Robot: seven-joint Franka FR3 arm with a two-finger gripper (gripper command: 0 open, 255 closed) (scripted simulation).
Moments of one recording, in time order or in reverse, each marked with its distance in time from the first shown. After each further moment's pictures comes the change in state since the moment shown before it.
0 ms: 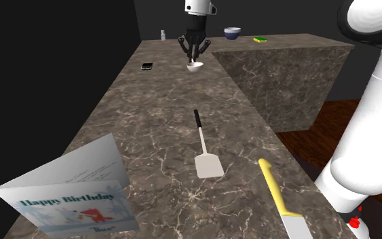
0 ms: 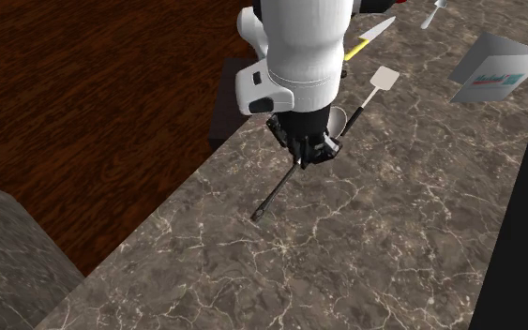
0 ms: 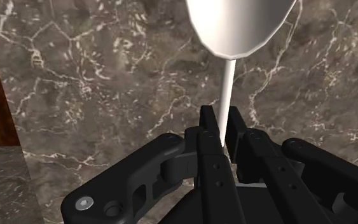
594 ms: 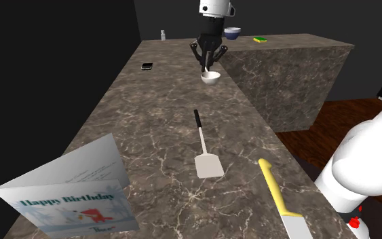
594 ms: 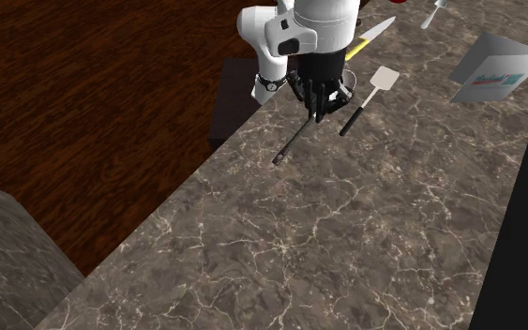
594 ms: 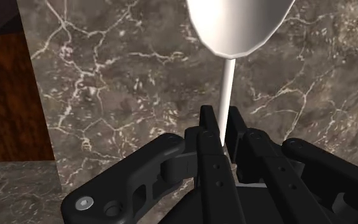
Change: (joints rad) arm 0.028 -0.352 0.027 -0.407 0.038 0.062 0.044
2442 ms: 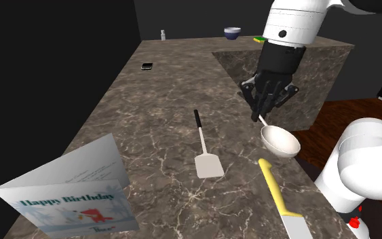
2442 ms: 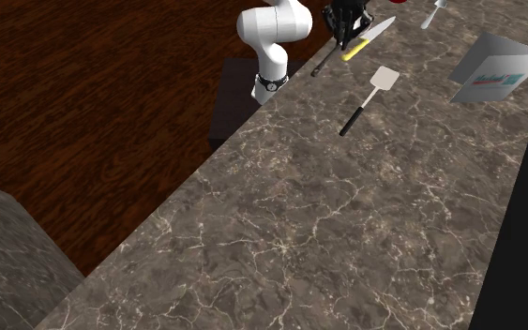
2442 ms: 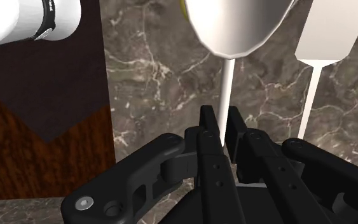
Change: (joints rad) arm 0.163 -0.779 0.154 -0.595 0.189 -0.144 0.232
